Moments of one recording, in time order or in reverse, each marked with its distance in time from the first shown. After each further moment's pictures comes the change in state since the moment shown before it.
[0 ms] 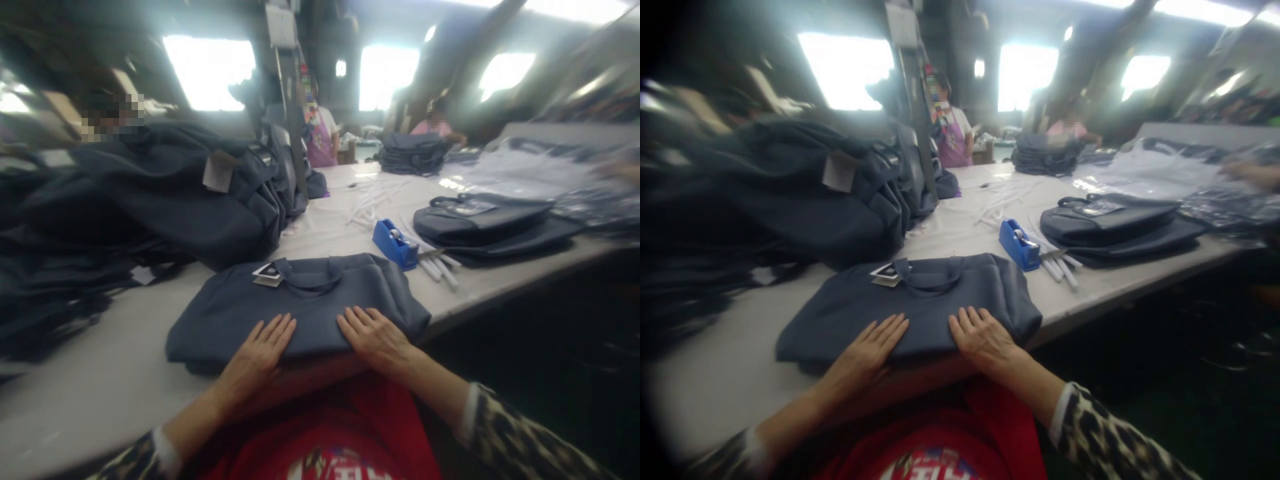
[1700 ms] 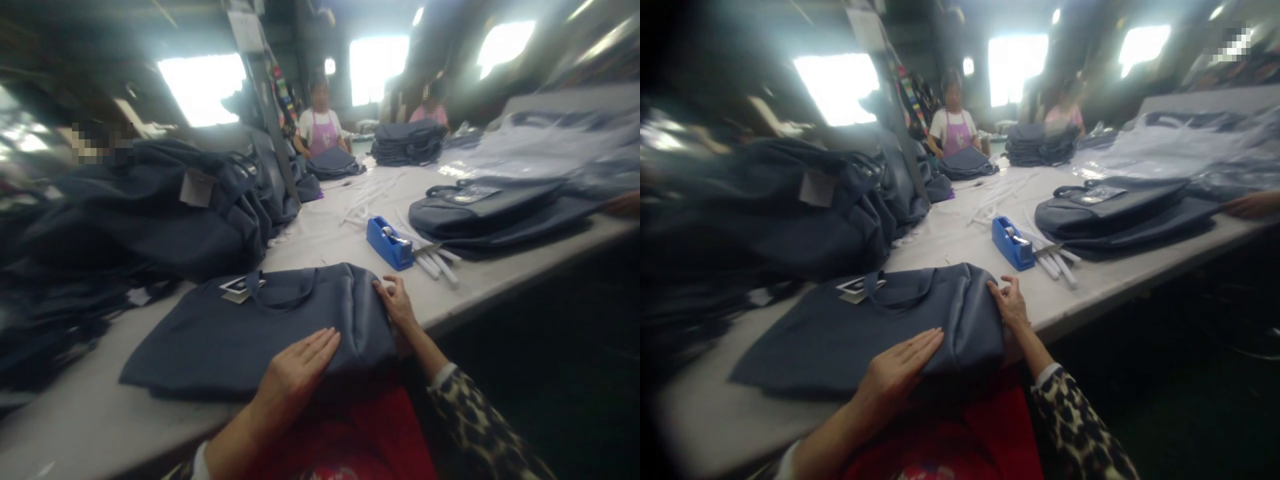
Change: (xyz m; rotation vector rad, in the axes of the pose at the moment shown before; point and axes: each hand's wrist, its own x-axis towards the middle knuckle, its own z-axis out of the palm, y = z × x) left_hand 0.084 0.070 -0.041 -0.281 0.279 0.198; right_hand -0.011 0.111 0.084 1.012 0.507 1.027
